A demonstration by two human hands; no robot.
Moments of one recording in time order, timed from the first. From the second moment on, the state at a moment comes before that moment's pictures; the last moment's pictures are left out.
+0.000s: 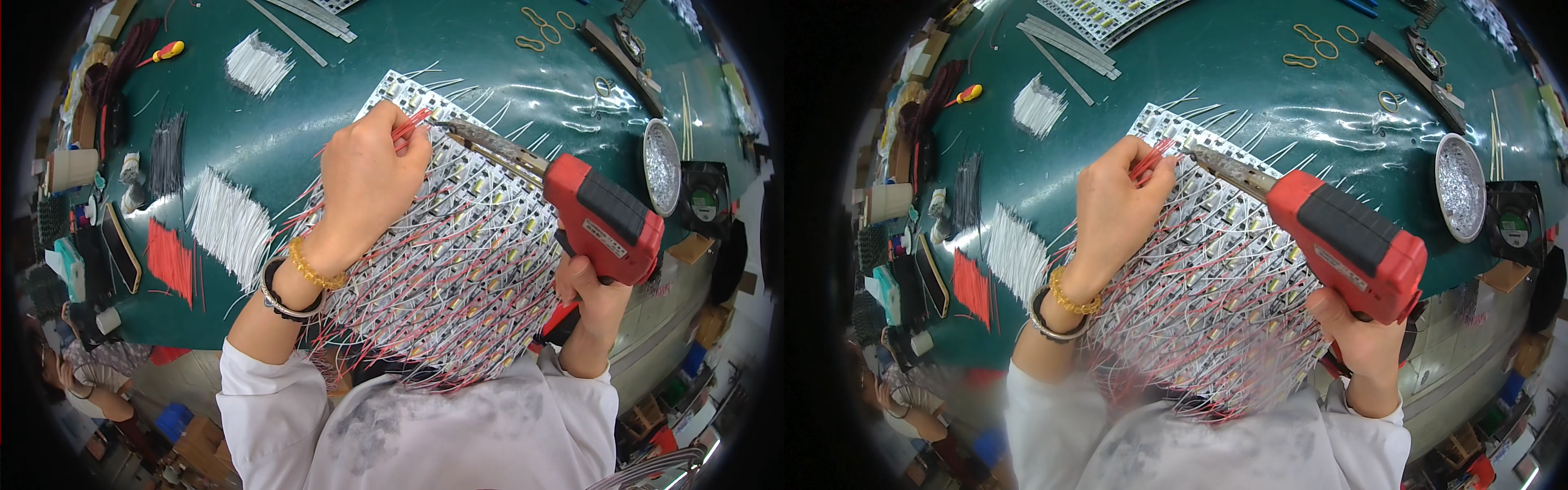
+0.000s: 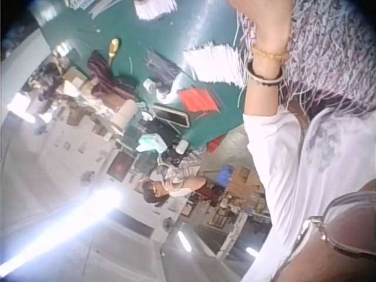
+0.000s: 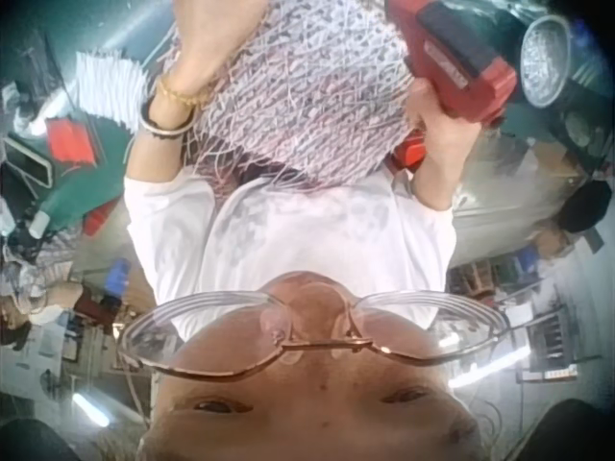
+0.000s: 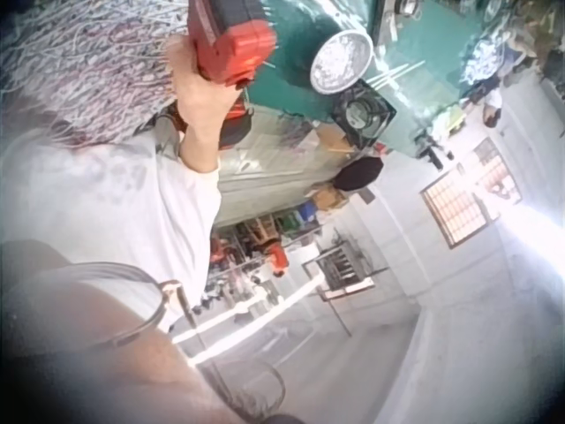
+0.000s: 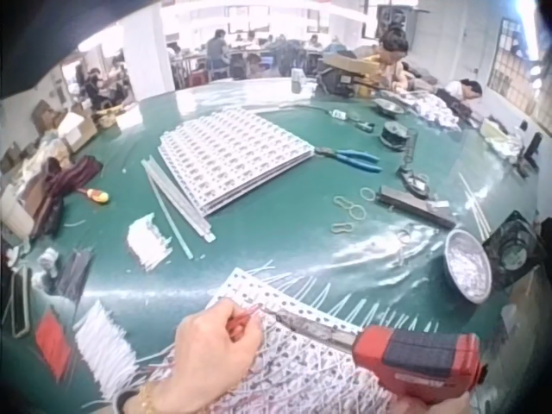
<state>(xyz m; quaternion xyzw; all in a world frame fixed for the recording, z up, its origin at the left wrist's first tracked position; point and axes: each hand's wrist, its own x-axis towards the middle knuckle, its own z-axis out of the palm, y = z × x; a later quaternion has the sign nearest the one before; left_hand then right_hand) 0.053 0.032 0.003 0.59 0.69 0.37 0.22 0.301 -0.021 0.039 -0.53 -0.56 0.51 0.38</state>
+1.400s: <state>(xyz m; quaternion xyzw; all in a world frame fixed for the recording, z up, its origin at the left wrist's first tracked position) 0.065 0.032 0.011 0.62 0.66 0.36 0.24 0.314 -0.040 0.030 -0.55 -0.51 0.52 0.40</state>
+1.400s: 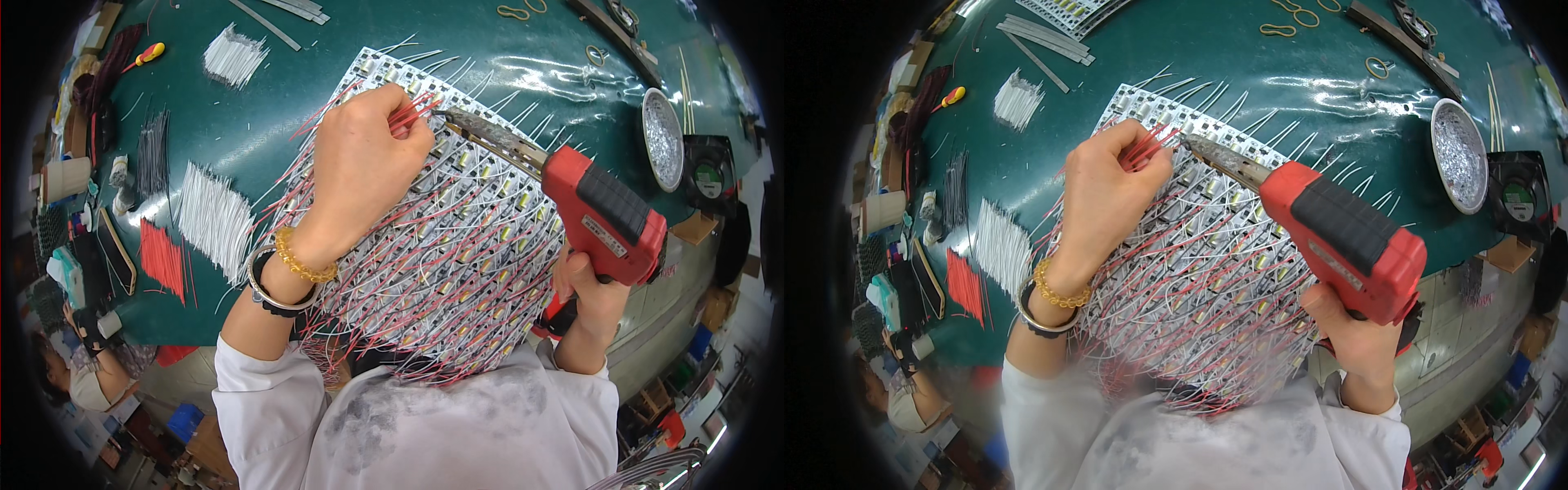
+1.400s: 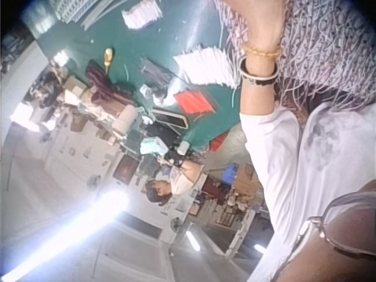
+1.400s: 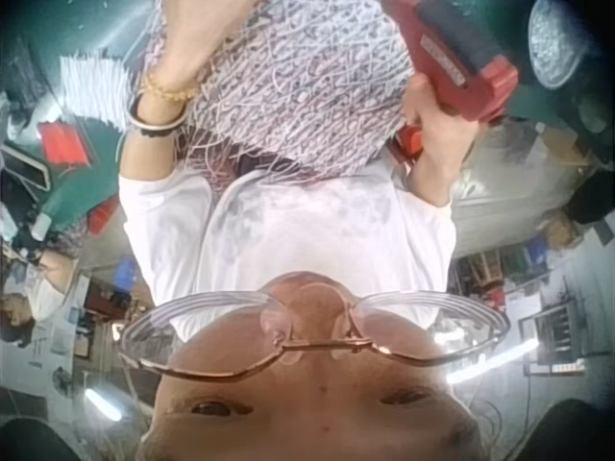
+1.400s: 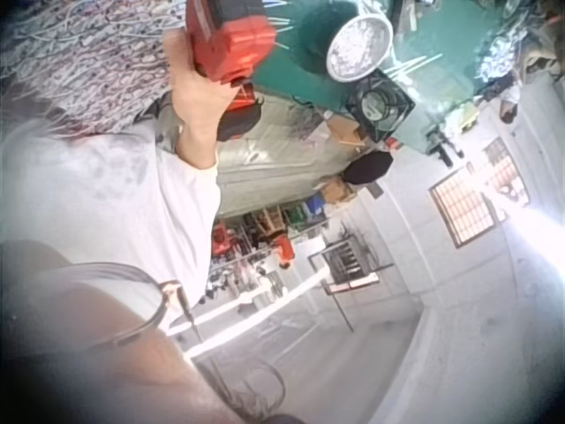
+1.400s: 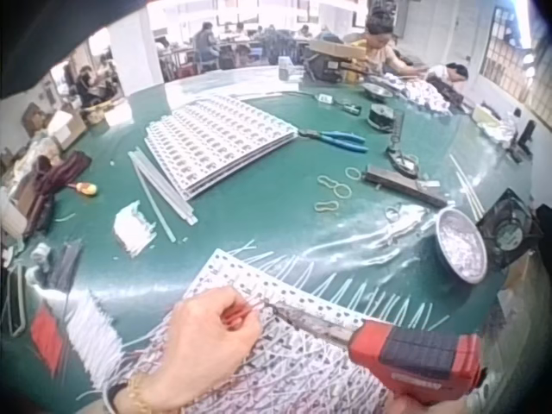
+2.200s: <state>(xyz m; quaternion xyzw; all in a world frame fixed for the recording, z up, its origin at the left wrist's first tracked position) 0.066 0.021 0.043 0.64 0.65 0.39 0.12 0.318 -0.060 0.036 -0.51 -0.49 0.48 0.51</state>
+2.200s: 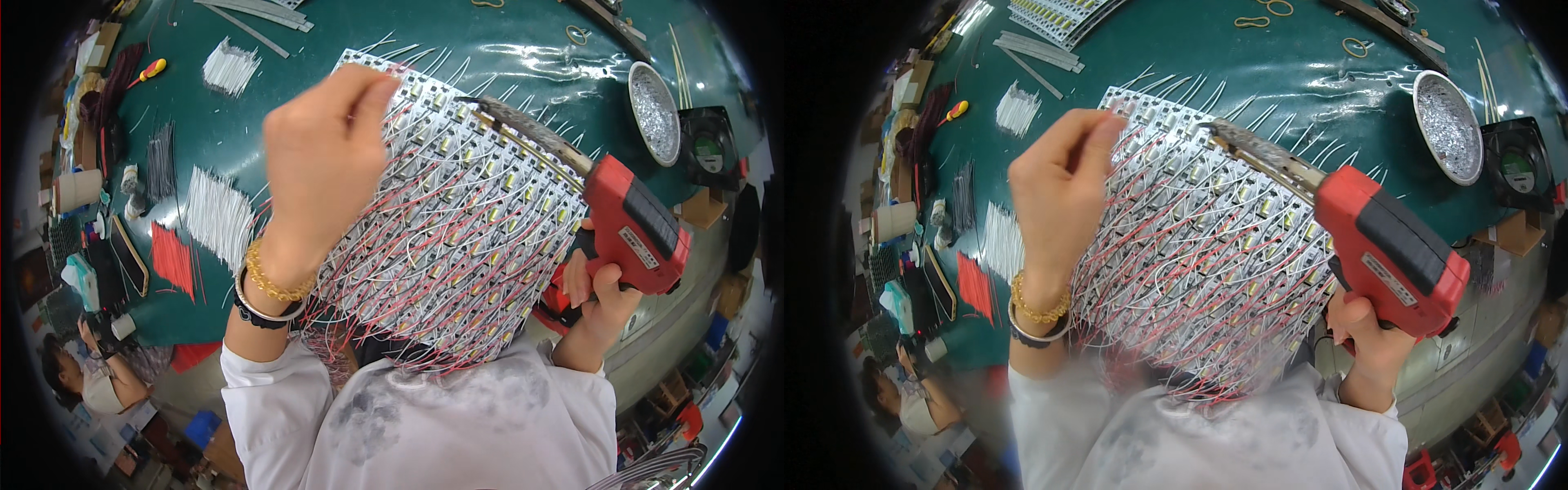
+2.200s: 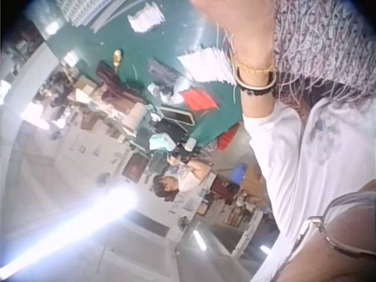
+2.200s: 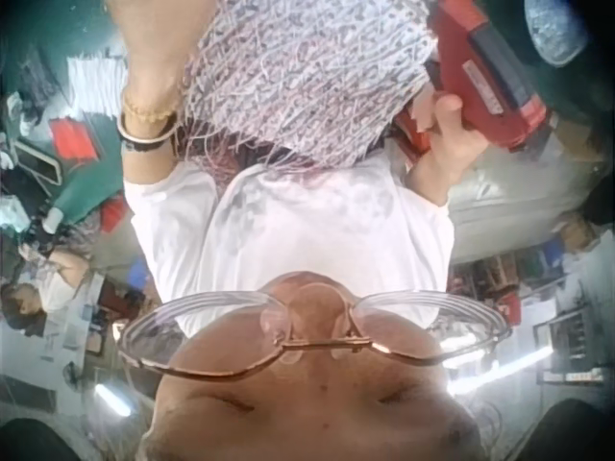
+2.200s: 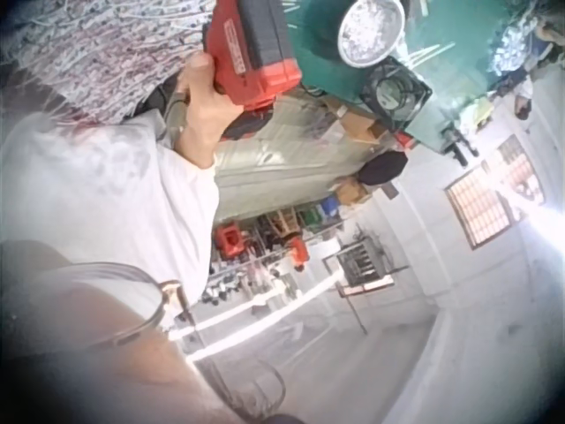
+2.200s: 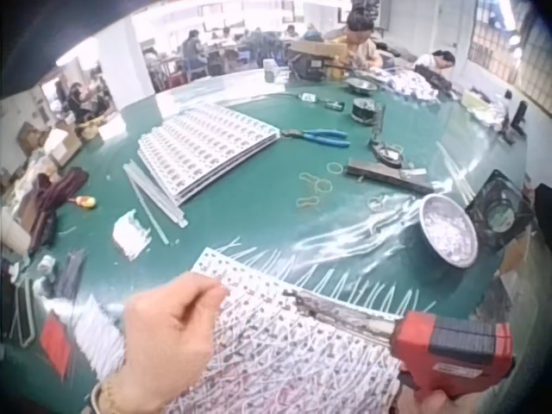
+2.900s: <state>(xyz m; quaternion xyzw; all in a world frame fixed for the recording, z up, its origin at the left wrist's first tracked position) 0.087 0.021 0.009 0.63 0.67 0.32 0.22 0.314 -0.063 0.027 -0.55 -0.48 0.49 0.48</state>
